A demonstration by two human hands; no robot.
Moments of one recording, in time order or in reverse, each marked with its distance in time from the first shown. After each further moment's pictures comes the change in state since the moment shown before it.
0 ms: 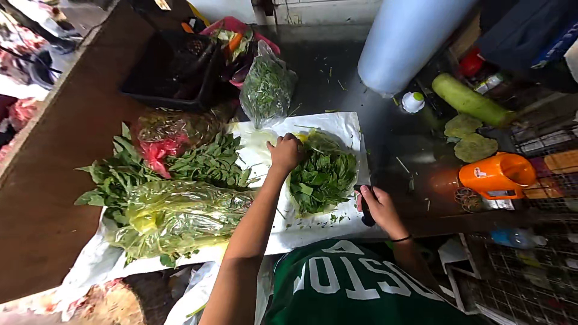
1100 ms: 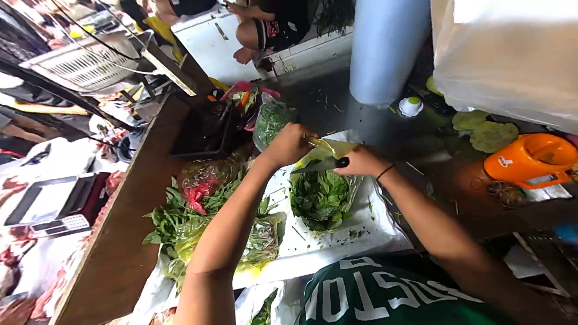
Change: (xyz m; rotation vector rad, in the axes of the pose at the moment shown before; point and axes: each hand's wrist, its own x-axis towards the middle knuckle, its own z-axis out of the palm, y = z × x) left_hand -0.009 0.091 -0.164 -0.055 0.033 0.833; right_hand 0.145 -0.092 -0.013 -0.854 -0.164 -0.457
